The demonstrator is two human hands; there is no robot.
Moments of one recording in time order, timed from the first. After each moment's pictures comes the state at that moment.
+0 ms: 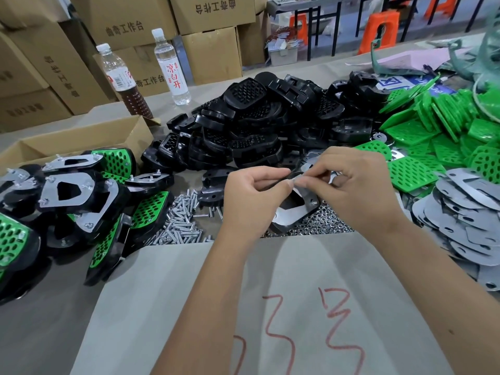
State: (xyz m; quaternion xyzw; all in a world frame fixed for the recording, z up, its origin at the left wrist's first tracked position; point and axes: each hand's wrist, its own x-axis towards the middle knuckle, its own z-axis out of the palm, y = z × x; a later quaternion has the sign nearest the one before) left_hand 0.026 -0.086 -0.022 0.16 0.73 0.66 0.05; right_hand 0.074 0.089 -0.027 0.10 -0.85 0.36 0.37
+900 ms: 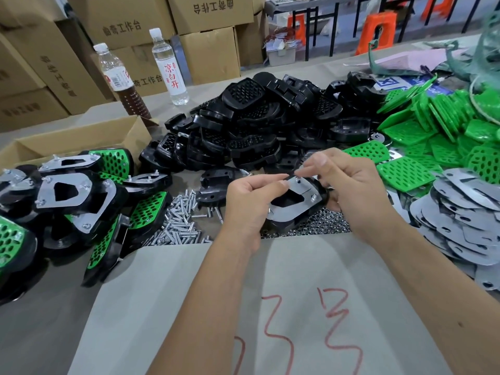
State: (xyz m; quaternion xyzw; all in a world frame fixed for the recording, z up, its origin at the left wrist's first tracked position) left_hand 0.025 -0.080 -0.030 0.05 0.67 0.73 0.13; right_hand 0.077 0.083 -0.035 -0.01 -0.71 0.67 0.24
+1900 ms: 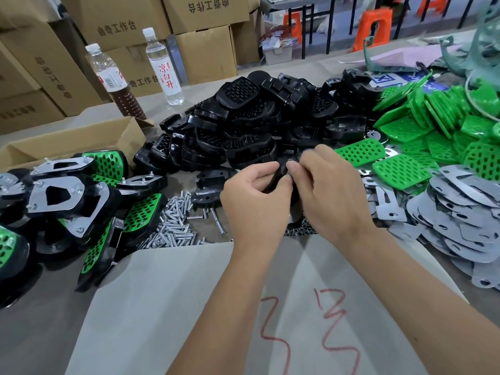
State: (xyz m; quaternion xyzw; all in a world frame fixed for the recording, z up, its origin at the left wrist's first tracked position) left_hand 0.046 -0.061 -0.023 0.07 0.75 0.65 -0.10; right_hand 0.069 0.059 -0.033 -0.03 -0.89 0.26 0.37
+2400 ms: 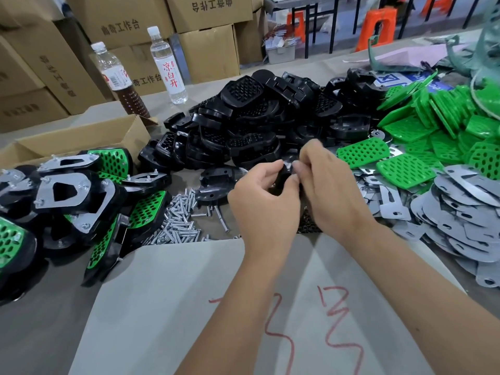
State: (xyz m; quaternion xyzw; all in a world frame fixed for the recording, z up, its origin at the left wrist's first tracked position) left_hand 0.056 -0.056 -0.026 0.08 0.75 0.64 -0.14; right_hand 0.063 0.064 -0.040 0.02 -0.89 0.32 0.31
